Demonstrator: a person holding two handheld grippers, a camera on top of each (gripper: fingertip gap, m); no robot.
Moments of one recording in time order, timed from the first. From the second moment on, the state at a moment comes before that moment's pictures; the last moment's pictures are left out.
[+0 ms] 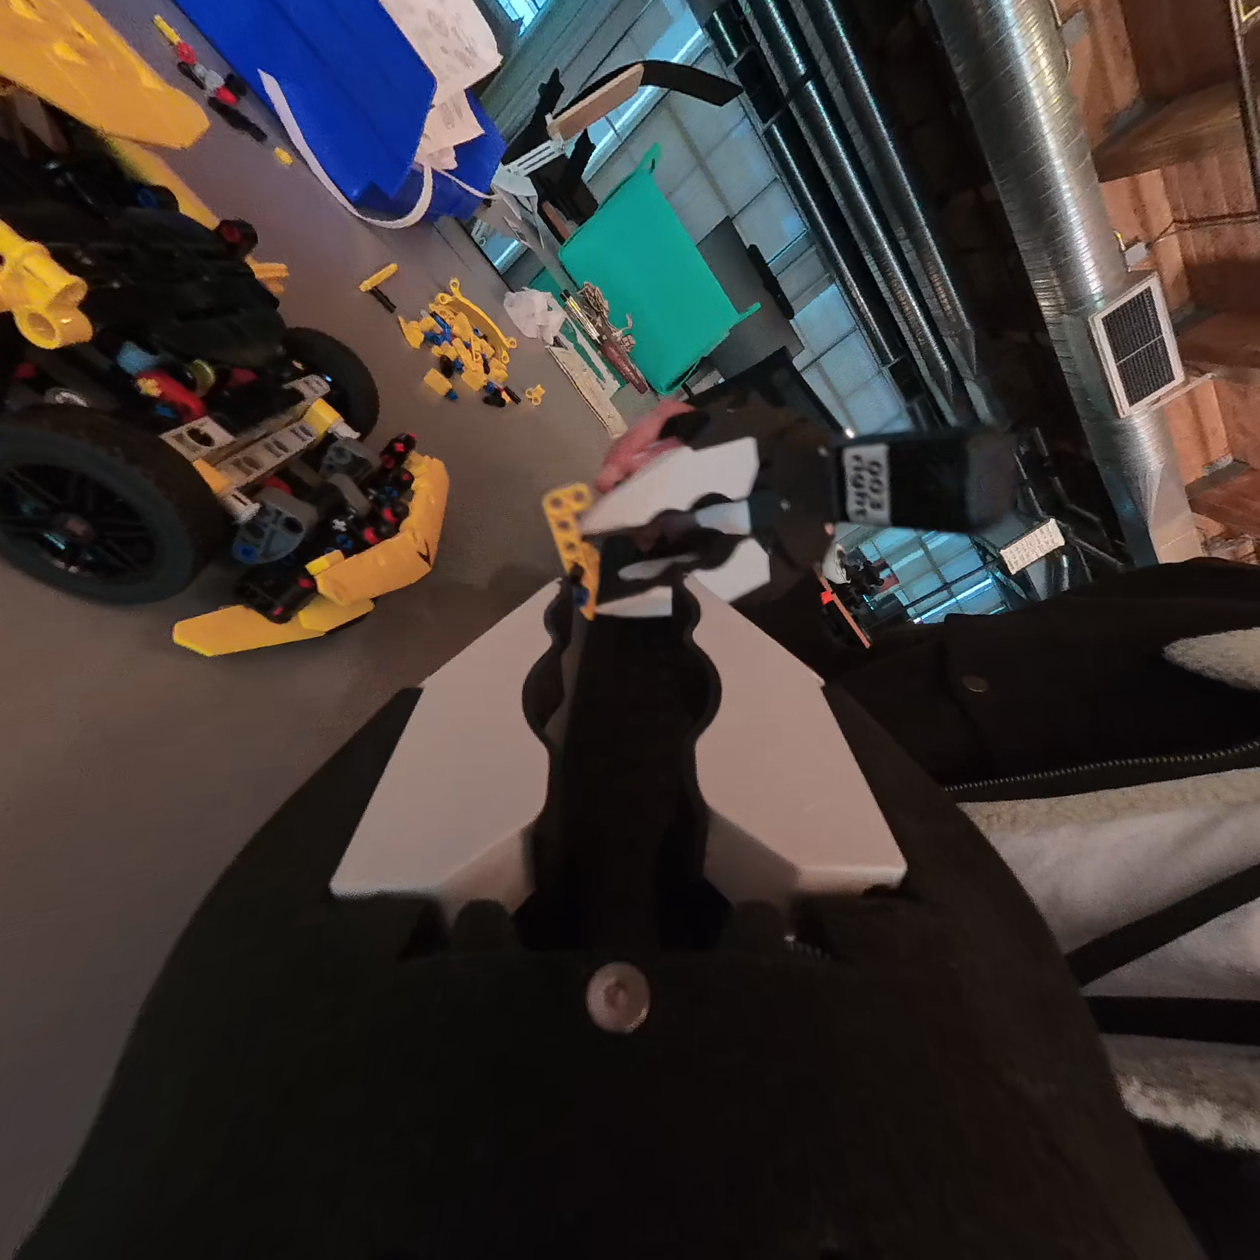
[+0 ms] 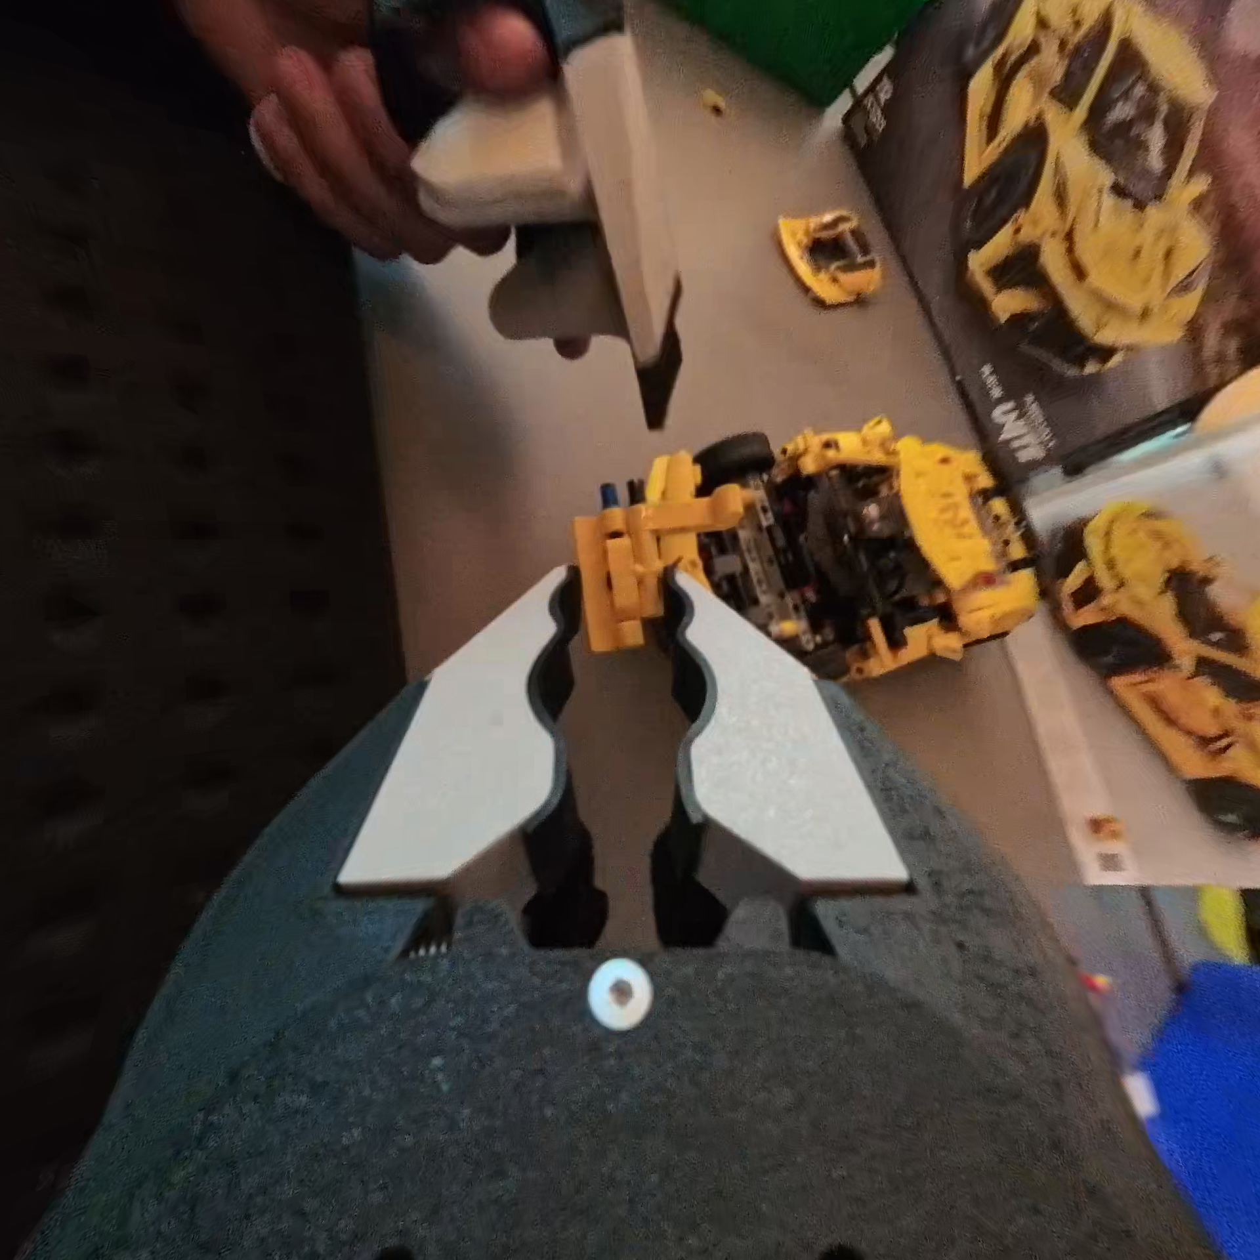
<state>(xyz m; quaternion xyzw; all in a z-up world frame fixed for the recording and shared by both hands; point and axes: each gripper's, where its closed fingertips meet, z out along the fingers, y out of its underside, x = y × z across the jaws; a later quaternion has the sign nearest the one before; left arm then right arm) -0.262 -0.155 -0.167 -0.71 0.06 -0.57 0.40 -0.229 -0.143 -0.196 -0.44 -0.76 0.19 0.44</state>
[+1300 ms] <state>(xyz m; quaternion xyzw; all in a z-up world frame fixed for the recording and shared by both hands) -0.253 -0.186 -0.127 -0.66 0.22 -0.48 0.54 -0.256 -0.186 -0.137 -0.52 -0.49 0.66 0.20</state>
